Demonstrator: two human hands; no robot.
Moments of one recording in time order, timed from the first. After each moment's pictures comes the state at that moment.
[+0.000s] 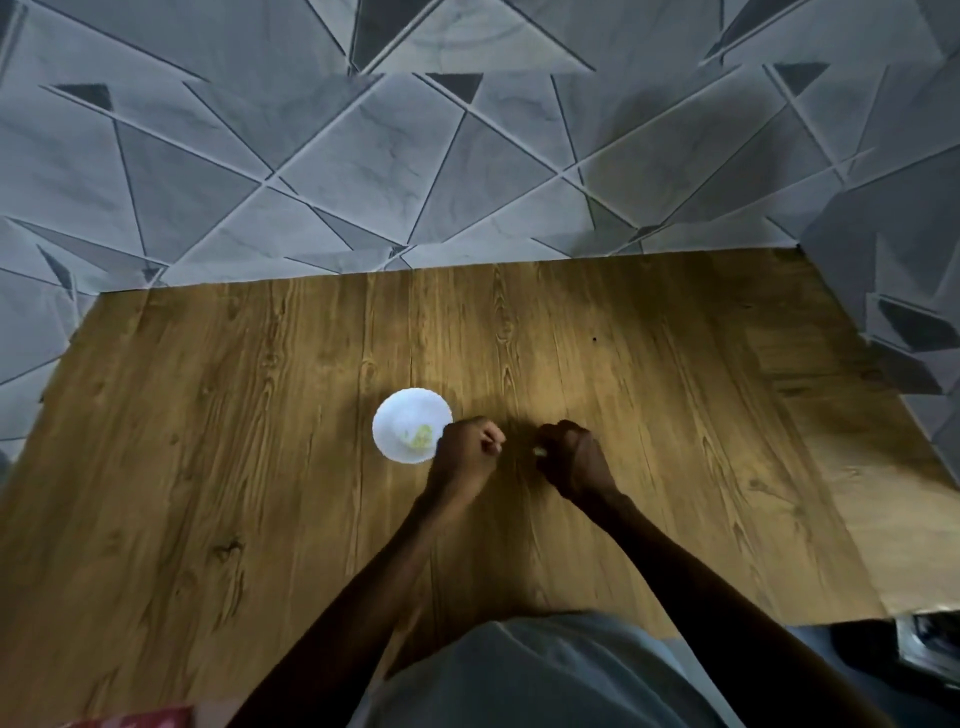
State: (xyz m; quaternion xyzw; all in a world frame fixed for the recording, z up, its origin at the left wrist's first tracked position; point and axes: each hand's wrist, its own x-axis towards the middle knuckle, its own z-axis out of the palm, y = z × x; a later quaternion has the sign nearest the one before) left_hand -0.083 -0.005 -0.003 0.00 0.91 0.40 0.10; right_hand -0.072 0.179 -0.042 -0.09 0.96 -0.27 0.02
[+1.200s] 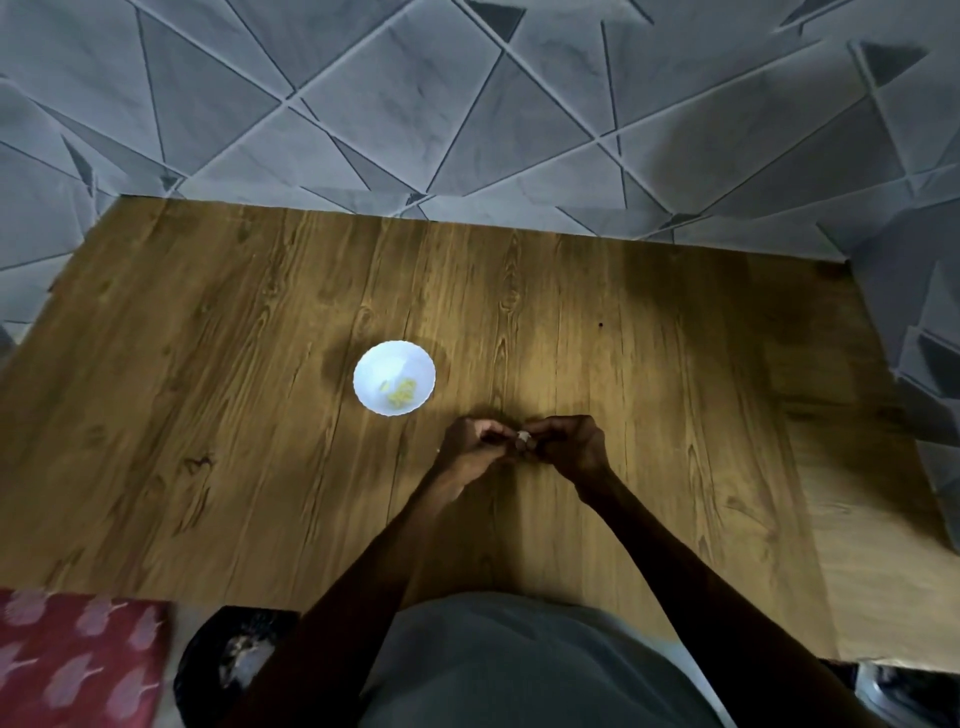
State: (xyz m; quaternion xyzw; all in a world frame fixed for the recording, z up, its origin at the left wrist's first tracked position) left_hand -0.056 0.042 -0.033 -0.12 0.77 0.59 0.20; right_hand -0.071 0.212 -0.032 0.08 0.78 -0.60 0.17
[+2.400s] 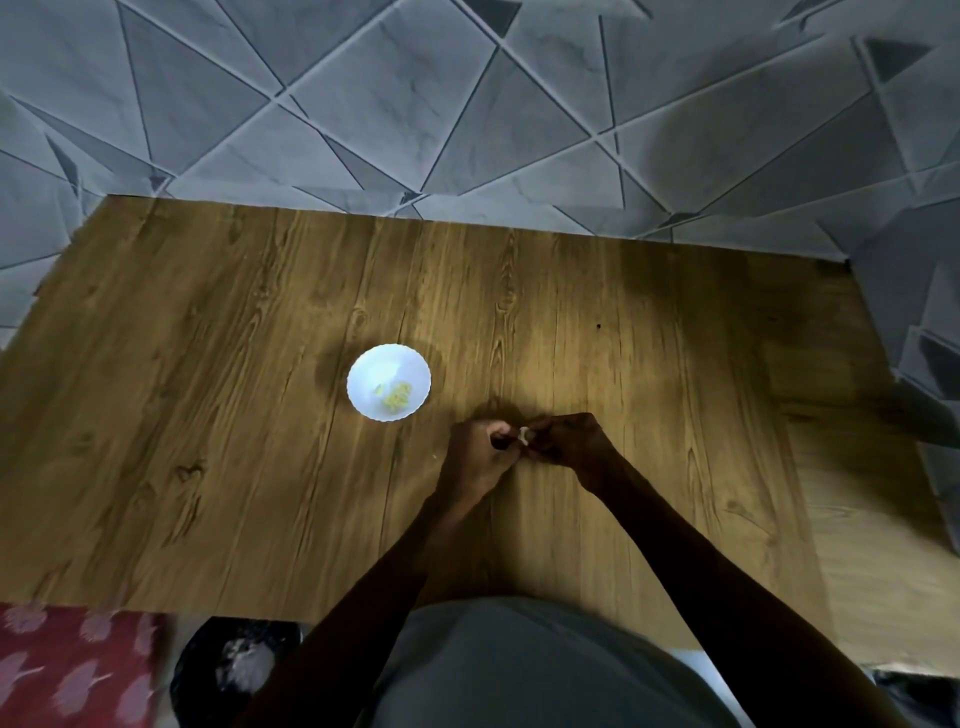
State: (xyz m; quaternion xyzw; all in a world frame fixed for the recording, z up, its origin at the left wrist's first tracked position) left_hand -0.056 0.057 -0.033 -0.06 0.87 0.49 0.06; right_hand -0.090 0.219 -0.021 0.14 0.69 -0.65 0.28
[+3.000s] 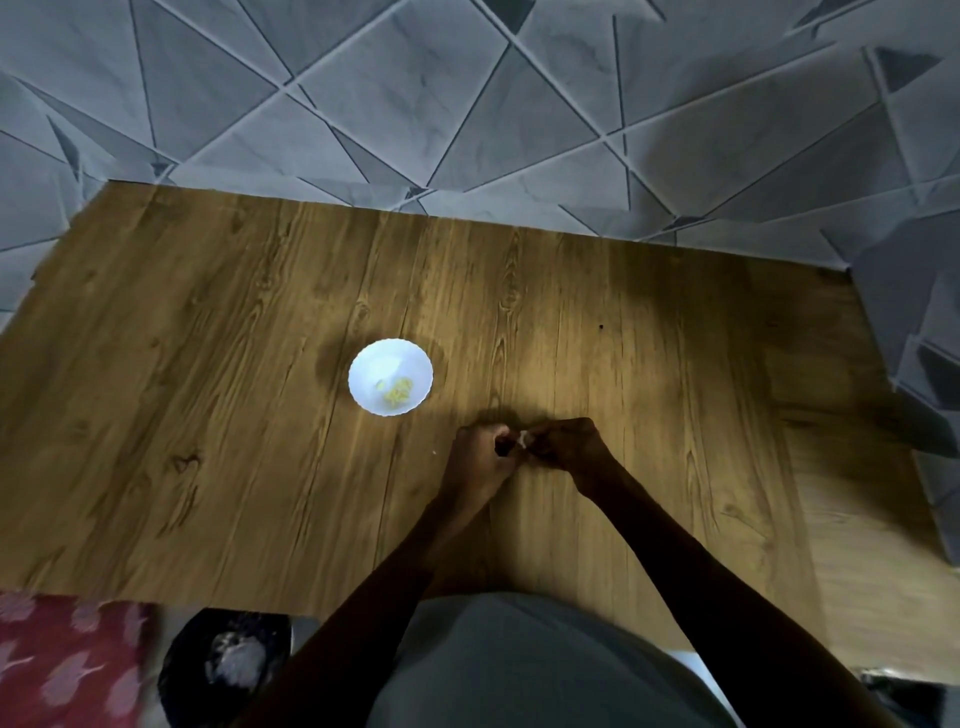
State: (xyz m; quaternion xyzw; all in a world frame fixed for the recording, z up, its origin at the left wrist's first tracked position) left_hand -0.050 0.059 -0.046 -0.05 0.89 0.45 0.07; right_hand -0.085 0.220 -0.034 0.14 0.72 -0.63 0.26
